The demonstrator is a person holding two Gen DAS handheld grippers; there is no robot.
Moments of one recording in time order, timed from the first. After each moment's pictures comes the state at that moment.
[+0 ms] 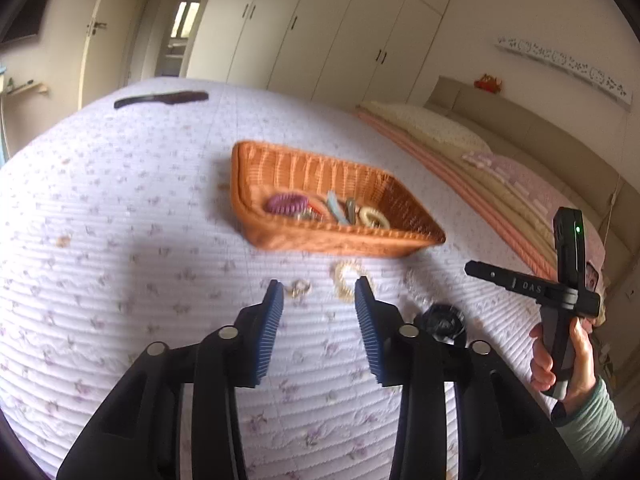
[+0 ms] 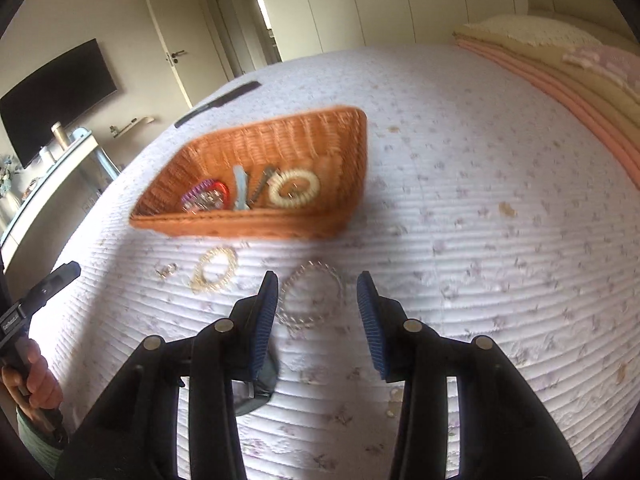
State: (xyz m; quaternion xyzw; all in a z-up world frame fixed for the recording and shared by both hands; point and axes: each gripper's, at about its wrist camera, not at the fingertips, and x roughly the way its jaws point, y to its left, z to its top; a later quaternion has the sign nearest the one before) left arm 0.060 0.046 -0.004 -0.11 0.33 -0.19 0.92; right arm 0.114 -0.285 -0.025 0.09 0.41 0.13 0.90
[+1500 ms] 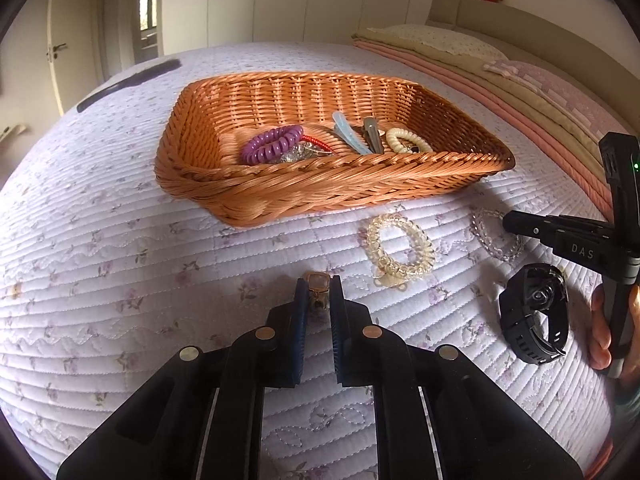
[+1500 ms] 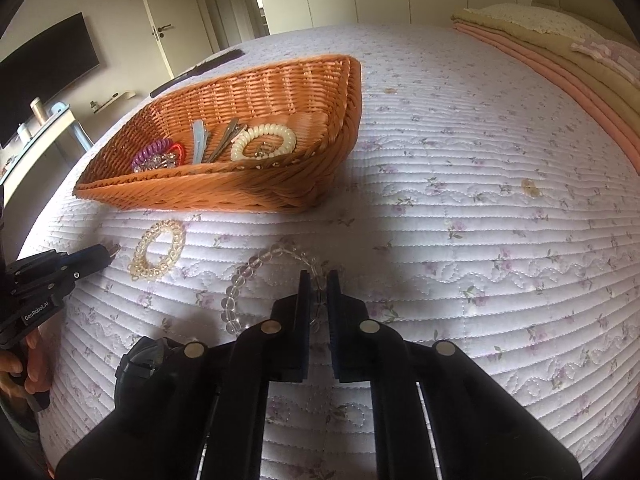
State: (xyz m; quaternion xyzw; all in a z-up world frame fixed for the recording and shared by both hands) left arm 0.137 -0.010 -0.060 0.02 0.40 -0.17 0.90; right arm 0.146 -0.271 -0.071 0.05 0.43 0.10 0.90
